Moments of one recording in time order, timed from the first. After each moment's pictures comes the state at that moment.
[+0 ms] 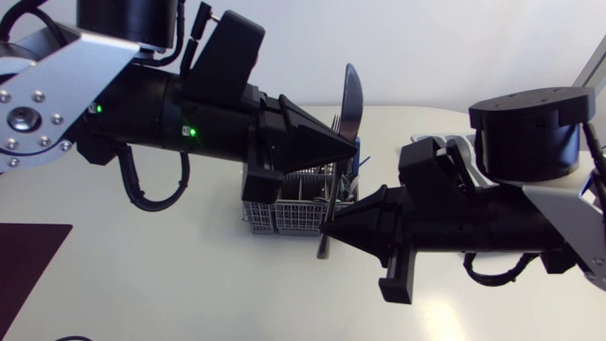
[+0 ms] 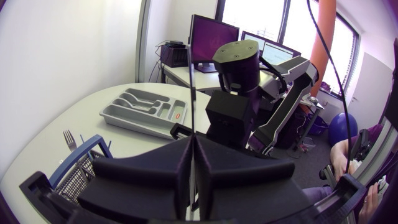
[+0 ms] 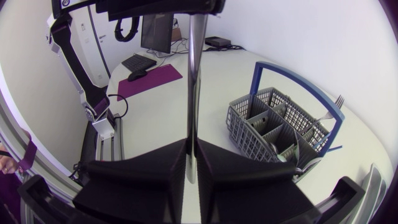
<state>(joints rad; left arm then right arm) -0.68 1.34 1.14 -0.25 0.73 0.16 0.64 1.03 0.69 -0.22 -0.52 -0.13</state>
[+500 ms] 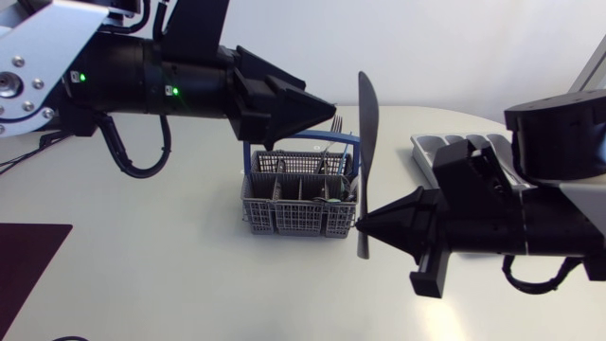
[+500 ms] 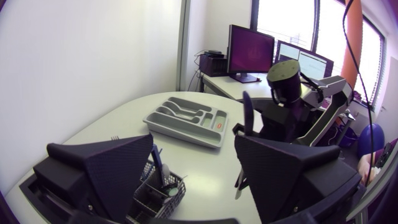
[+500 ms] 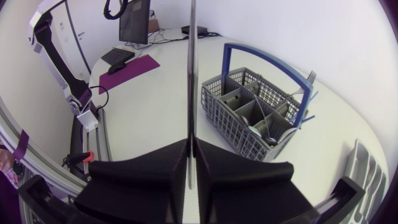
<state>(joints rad) -0.57 1.34 1.19 -0.22 0.58 0.15 0.52 0.94 0.69 -0.40 -0.48 -0.18</state>
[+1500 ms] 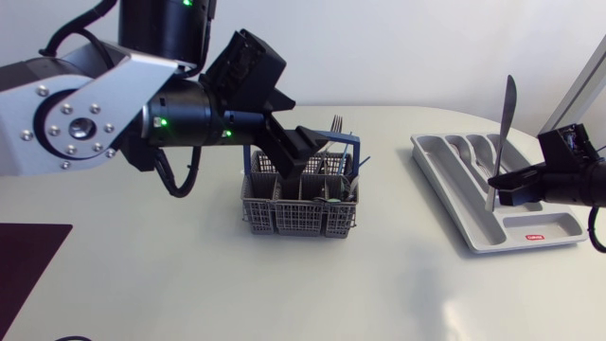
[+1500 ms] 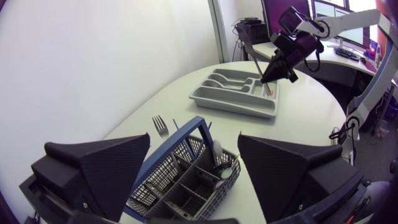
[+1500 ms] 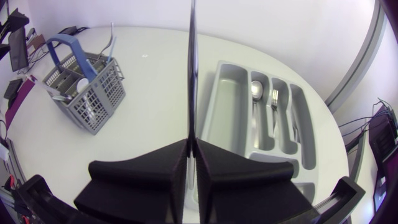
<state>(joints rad) -0.68 1.42 1.13 -0.16 0.15 0.34 -0.37 1.26 0.79 -0.37 -0.46 -0.51</state>
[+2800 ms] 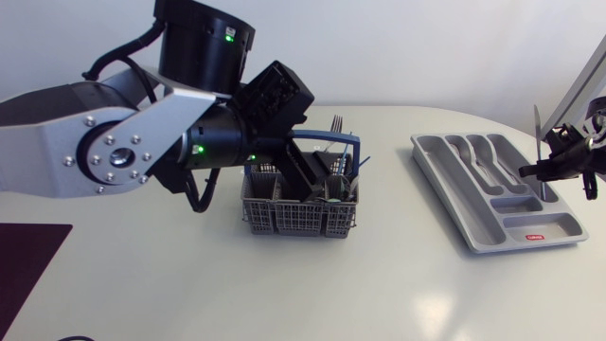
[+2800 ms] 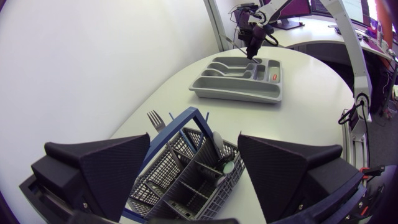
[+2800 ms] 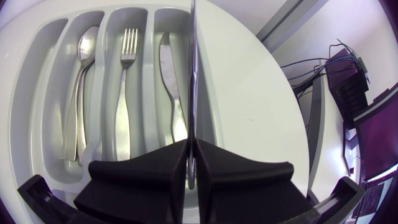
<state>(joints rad) -0.76 1.47 1.11 -0.12 0.04 0.41 -0.57 2.16 1.52 -0.32 -0.02 -0.53</state>
